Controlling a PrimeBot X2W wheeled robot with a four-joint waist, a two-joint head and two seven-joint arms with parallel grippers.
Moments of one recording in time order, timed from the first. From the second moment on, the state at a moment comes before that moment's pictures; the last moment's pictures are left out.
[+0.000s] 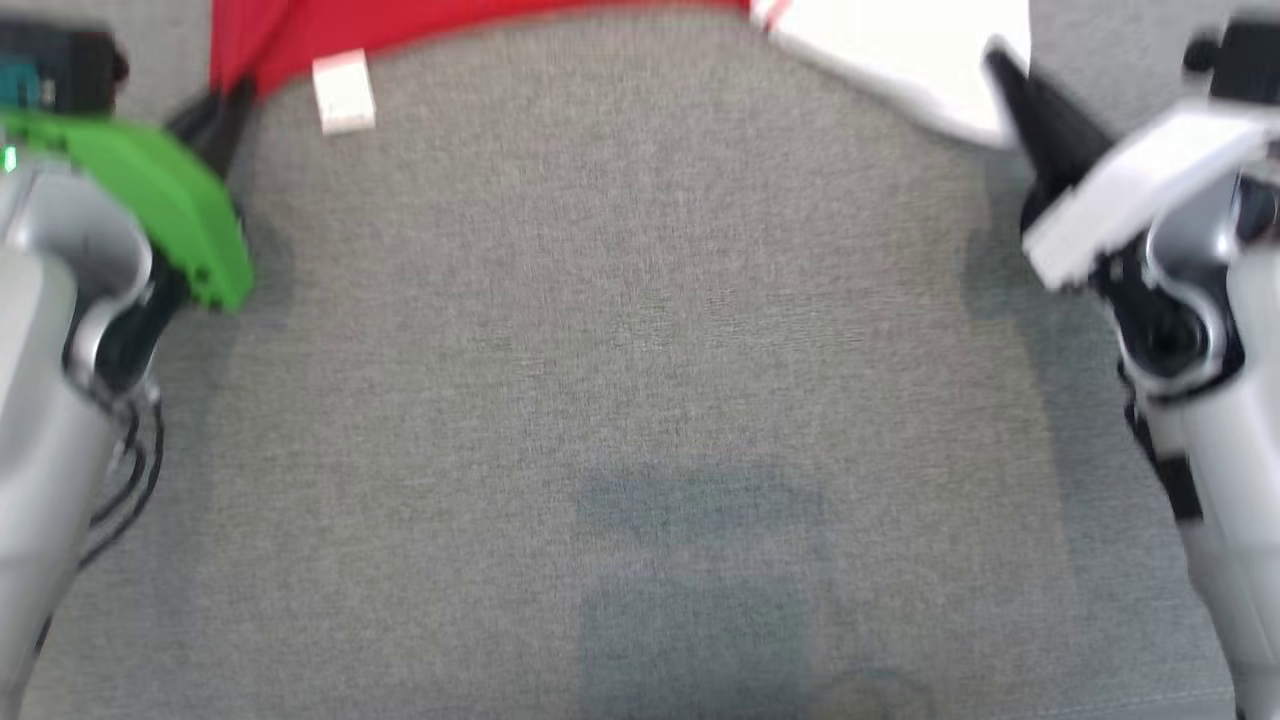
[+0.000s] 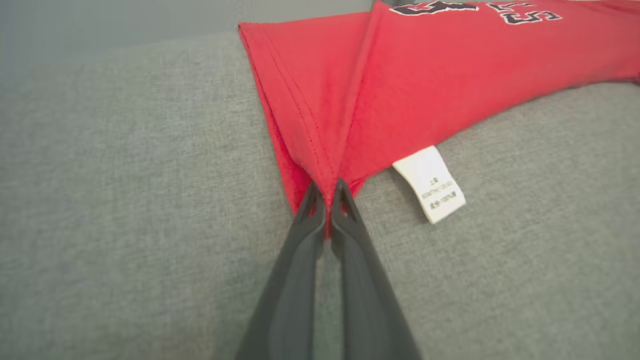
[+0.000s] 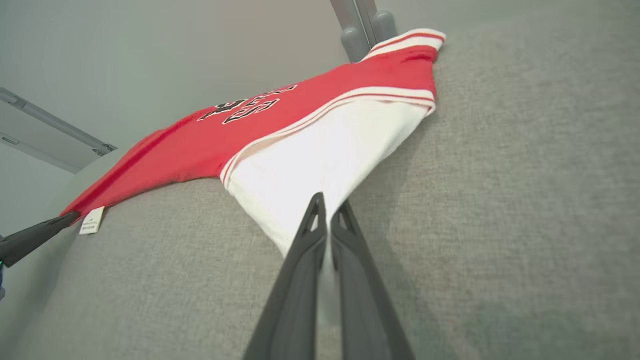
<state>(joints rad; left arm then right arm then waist) -0.96 0.49 -0.56 0.55 -0.76 -0.13 0.21 -0.74 -0.29 0.15 0.24 0.74 0.13 0.28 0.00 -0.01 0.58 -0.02</state>
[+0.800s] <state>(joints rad) 0.14 0.63 -0.52 -0.25 -0.96 0.22 0.07 0.36 -0.12 -0.09 -0.24 0.84 0.13 0.42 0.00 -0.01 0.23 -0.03</state>
